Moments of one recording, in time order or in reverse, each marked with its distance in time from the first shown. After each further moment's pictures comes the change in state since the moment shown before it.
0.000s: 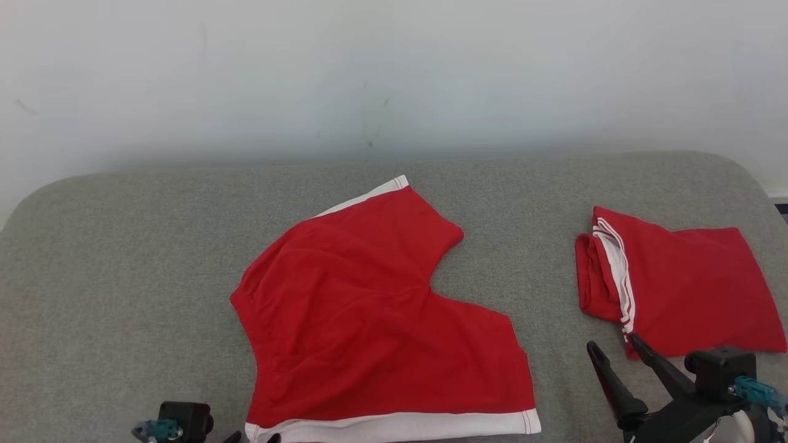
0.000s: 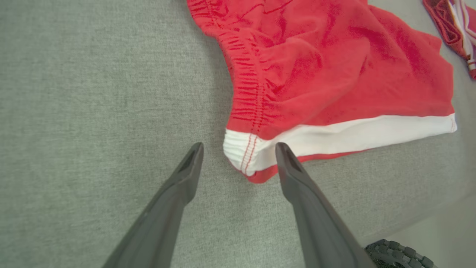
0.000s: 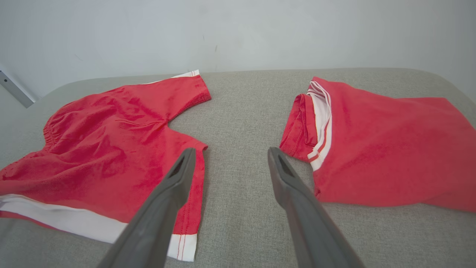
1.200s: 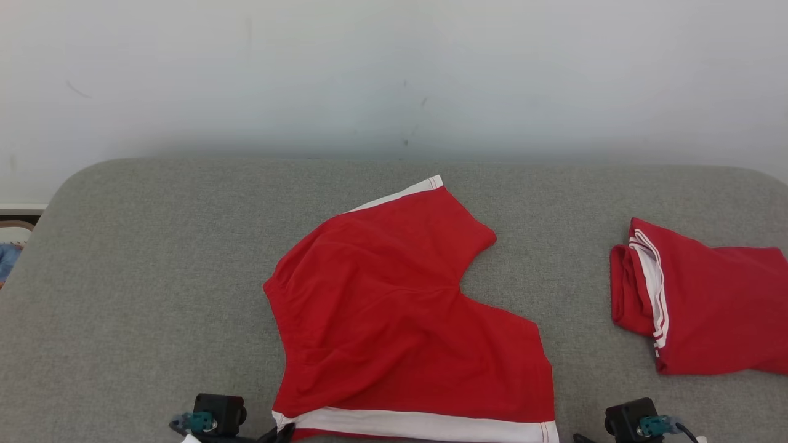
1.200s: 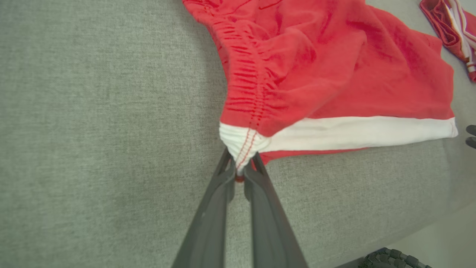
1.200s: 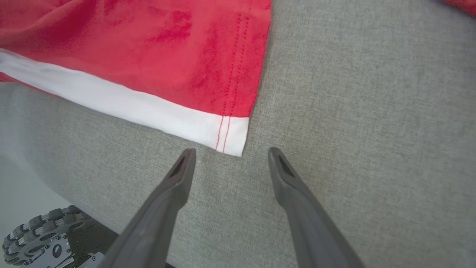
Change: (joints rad) left arm -0.094 -0.063 -0.087 0.168 0.033 -0.034 -0.101; right arm -0.028 0.064 0.188 0.213 0.026 0.062 0.214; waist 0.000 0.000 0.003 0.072
